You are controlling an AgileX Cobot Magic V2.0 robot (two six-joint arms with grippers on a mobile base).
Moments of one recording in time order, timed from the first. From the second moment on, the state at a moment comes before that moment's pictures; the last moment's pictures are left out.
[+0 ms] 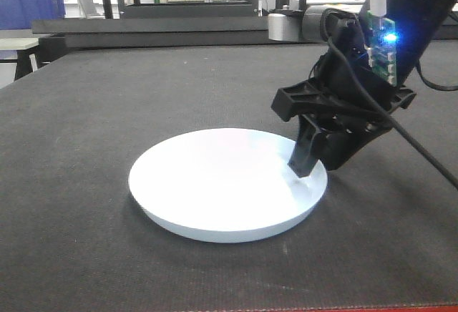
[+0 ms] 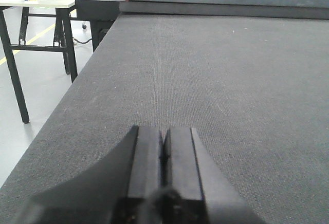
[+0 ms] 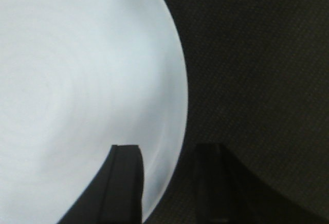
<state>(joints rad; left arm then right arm) -0.05 -0.02 0.03 -0.04 0.12 0.03 0.44 1.70 -1.06 0.33 0.62 -0.28</state>
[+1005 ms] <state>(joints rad) -0.05 -0.02 0.03 -0.04 0.12 0.03 0.44 1.67 -1.09 0.34 0.62 -0.27</state>
